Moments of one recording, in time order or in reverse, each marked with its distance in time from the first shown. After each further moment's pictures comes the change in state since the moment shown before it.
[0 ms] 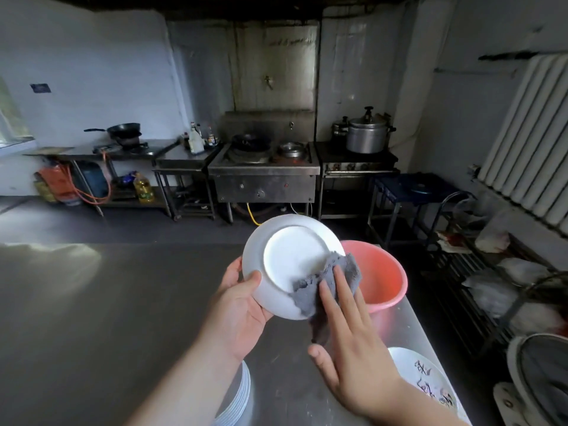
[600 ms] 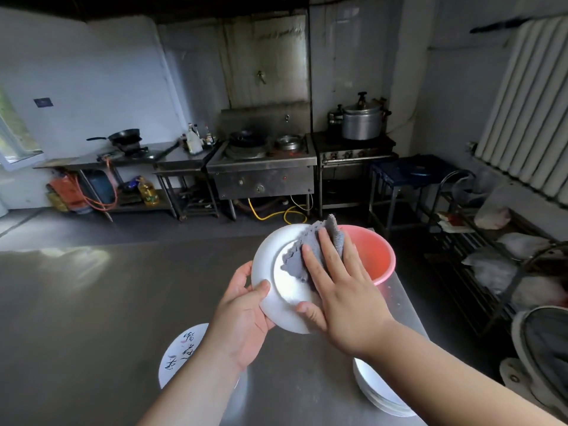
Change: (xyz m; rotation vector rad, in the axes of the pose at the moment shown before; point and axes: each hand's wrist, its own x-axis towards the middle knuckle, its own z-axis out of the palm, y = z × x) left_hand -0.037 -0.056 0.027 0.165 -0.069 -0.008; right_hand 0.004 0.038 -0.043 -0.288 -0.193 0.032
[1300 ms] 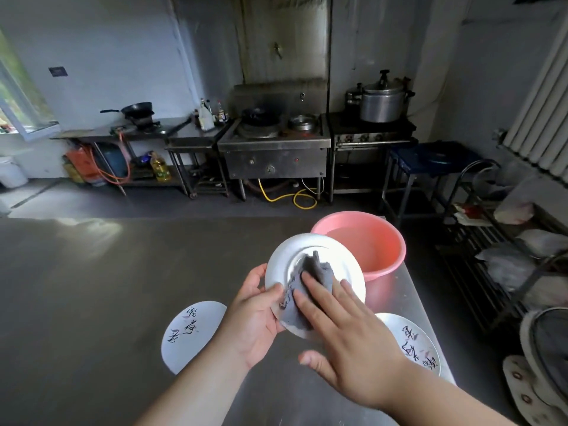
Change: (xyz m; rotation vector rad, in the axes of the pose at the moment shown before) left_hand -0.001 -0.033 -0.005 0.015 0.073 -0.121; right_hand -0.053 -0.002 0.029 0.115 -0.038 -0.244
